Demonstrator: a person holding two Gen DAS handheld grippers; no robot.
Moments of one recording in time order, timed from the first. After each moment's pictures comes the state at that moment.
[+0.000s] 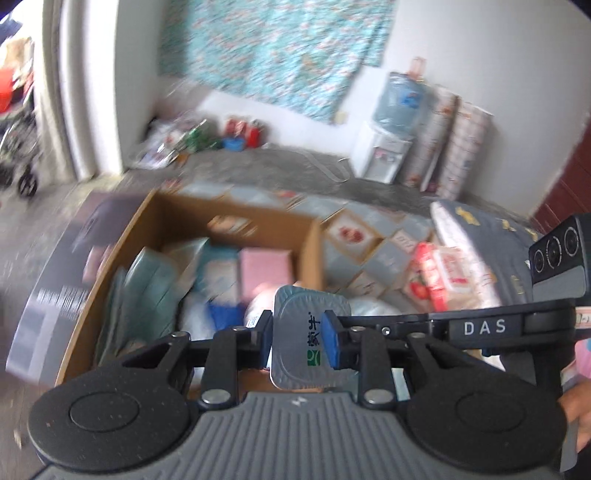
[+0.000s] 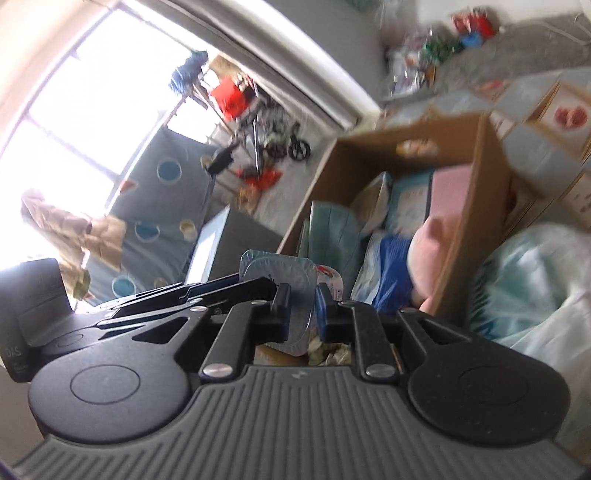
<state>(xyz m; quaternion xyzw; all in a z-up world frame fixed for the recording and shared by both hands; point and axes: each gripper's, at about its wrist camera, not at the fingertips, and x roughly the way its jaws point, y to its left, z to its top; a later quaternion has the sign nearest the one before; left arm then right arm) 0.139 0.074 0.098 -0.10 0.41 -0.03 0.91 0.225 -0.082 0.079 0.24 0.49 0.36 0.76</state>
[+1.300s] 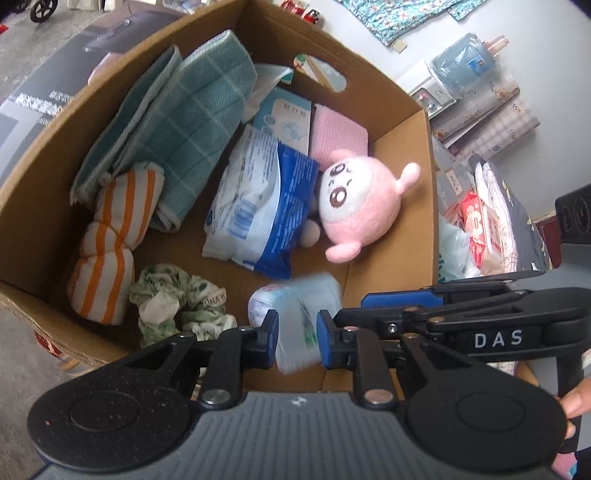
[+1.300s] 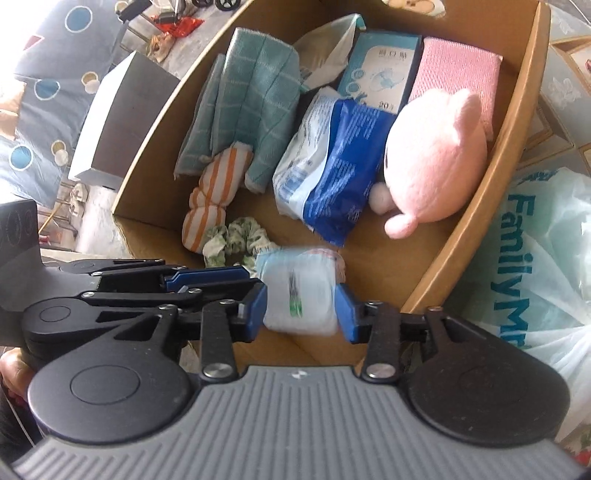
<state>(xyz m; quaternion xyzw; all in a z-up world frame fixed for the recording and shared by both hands) 0.143 0.164 -0.042 -0.27 0.54 -0.04 0.80 0.247 0.012 0.001 0.02 0.65 0.30 0.70</state>
